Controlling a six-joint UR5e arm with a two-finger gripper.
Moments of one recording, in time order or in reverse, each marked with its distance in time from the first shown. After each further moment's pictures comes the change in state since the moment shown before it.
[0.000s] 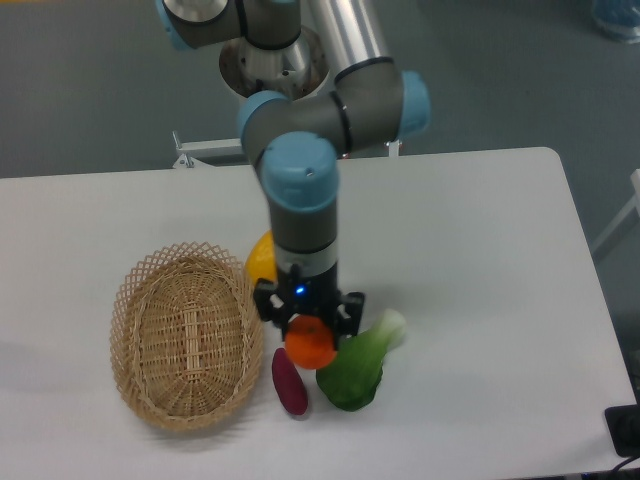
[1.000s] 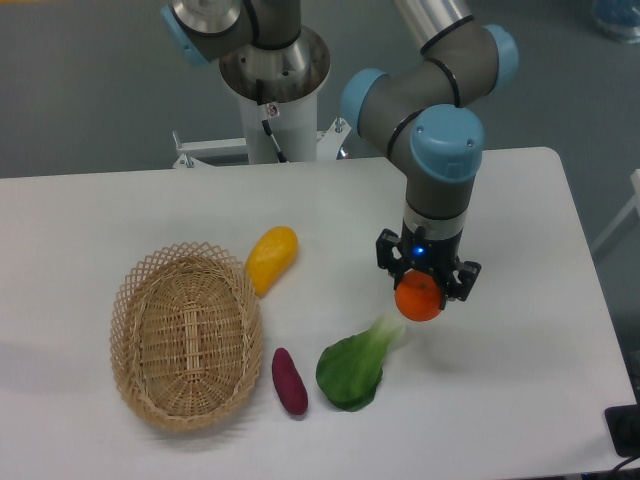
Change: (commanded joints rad) arm 0.218 -0.015 -0.029 -0.032 0.002 0.534
